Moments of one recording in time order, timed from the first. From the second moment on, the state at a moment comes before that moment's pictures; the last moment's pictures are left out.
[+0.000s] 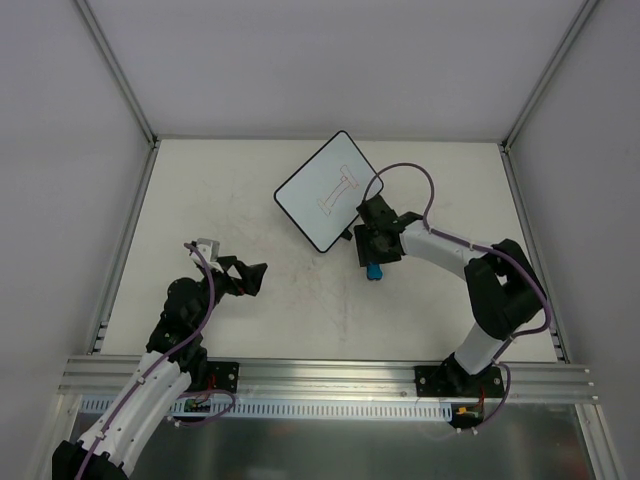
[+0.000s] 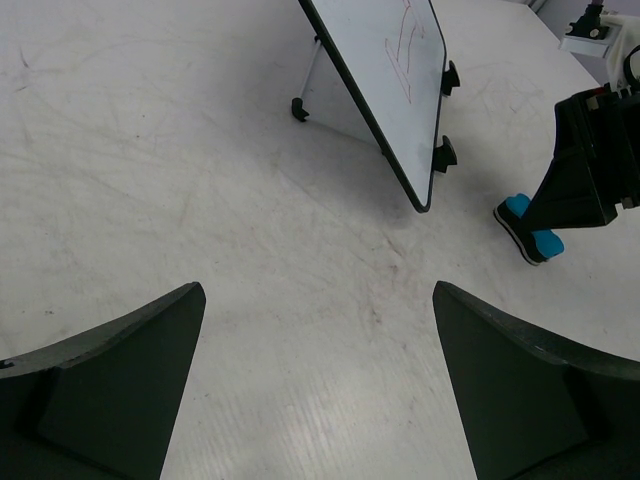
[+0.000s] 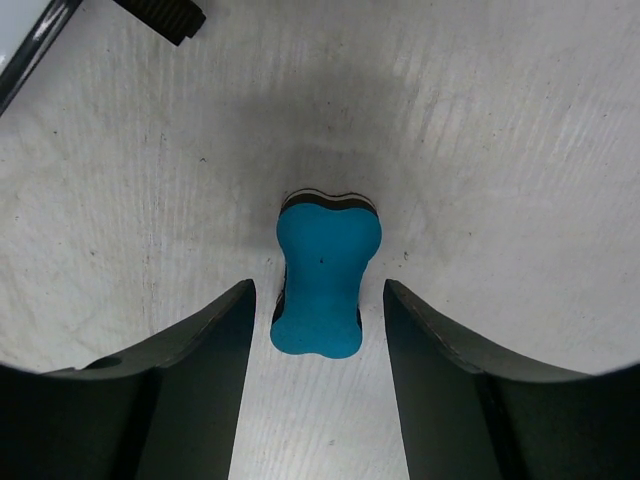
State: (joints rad) left arm -0.33 0.35 0.08 0.16 0.10 -0.33; right arm 0.62 1.68 1.07 -0.55 0.15 0.38
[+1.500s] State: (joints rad) left arm -0.33 0.36 0.08 0.16 0.10 -0.33; right arm 0.64 1.75 1.10 -0.59 0.20 0.42
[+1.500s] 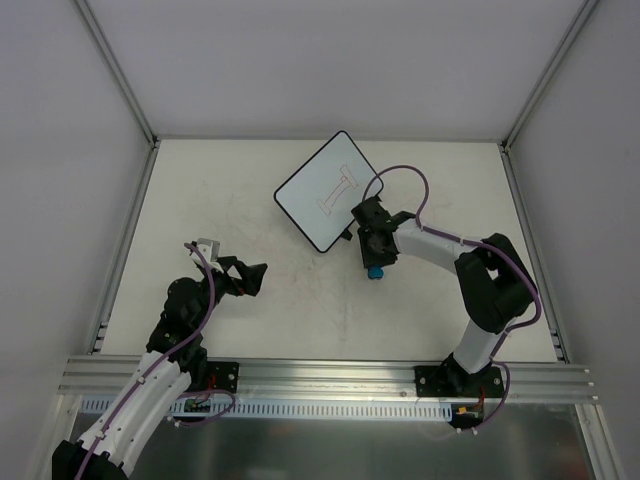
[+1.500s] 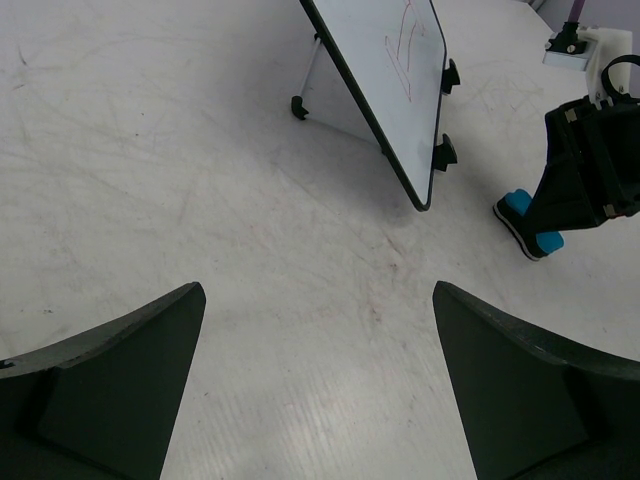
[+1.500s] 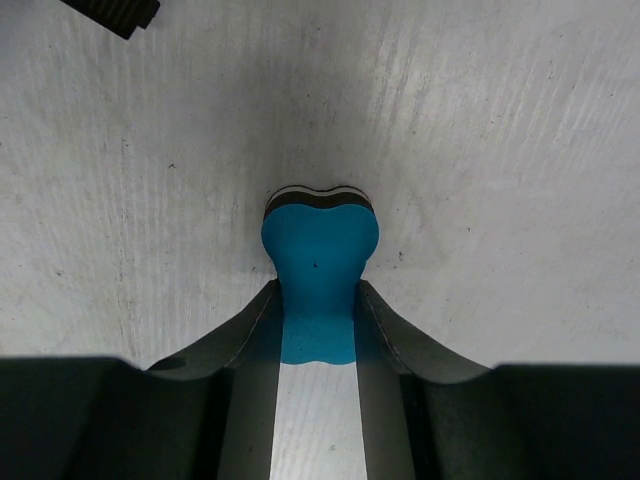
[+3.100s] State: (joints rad) left arm -0.26 1.36 0.40 0.90 0.32 -0.56; right arm 0.44 1.83 1.42 0.03 -0.02 0.36
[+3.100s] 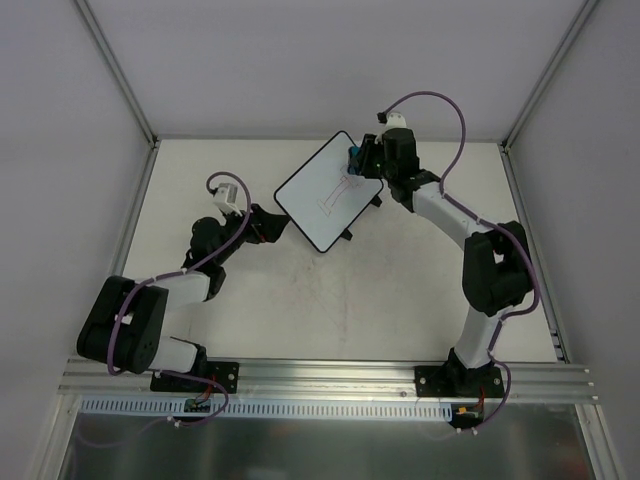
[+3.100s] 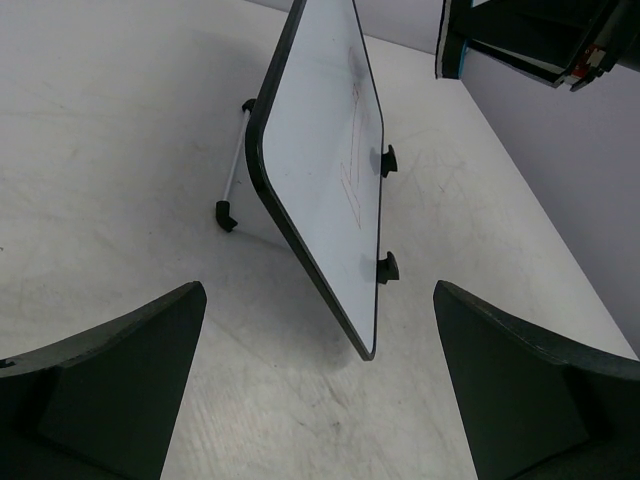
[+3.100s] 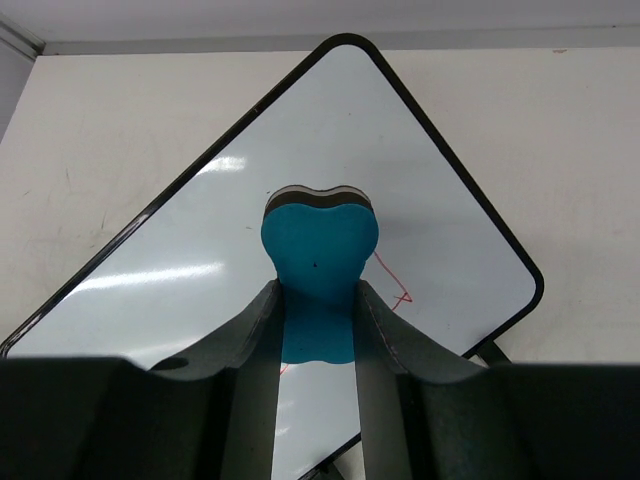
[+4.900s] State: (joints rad) left arm -0.29 1.78 0.61 1.16 0.36 -0.66; right arm 0.41 1.99 1.55 0.02 -0.21 0.42
